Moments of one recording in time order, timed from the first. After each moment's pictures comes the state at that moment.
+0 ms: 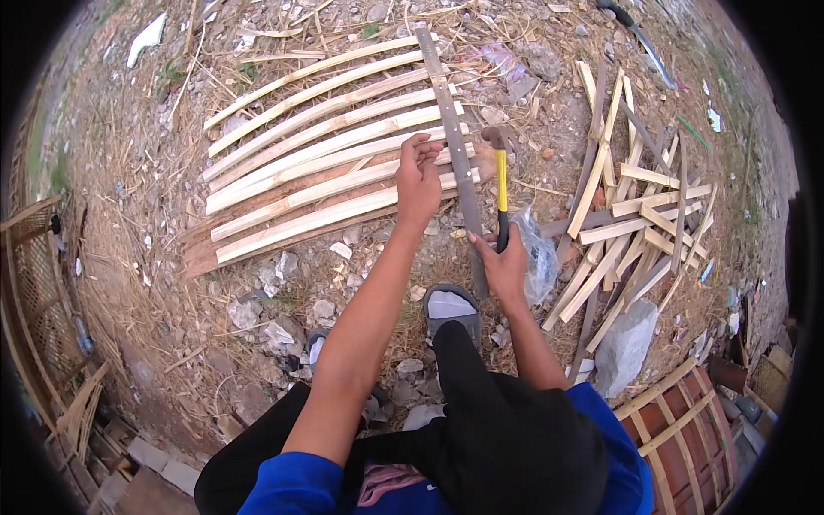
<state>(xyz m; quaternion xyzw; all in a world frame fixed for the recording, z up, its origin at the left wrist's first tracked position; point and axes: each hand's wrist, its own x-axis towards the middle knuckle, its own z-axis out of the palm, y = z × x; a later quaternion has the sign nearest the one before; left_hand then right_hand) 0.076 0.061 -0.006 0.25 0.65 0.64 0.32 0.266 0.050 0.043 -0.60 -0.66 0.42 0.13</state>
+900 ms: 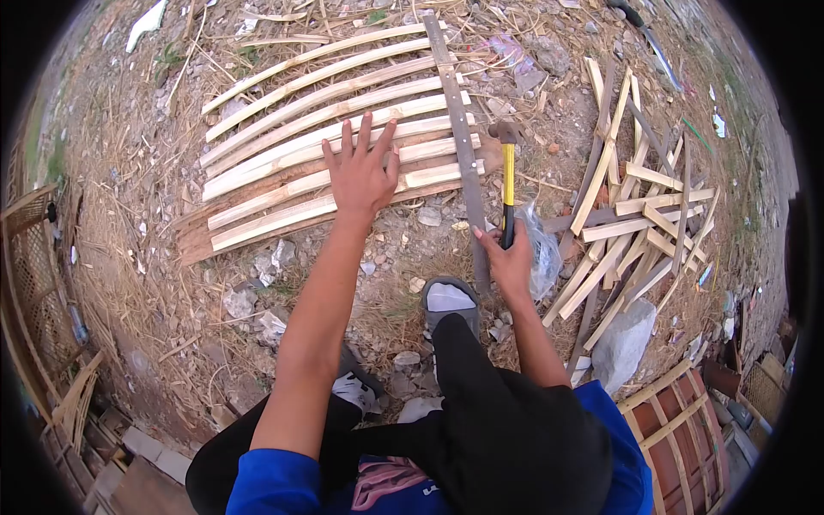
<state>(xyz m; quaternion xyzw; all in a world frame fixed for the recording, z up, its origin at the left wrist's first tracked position) 0.008 0.007 -0.006 0.49 0.86 0.09 -0.03 0.271 0.052 0.045 -0.60 -0.64 0.45 0.13</state>
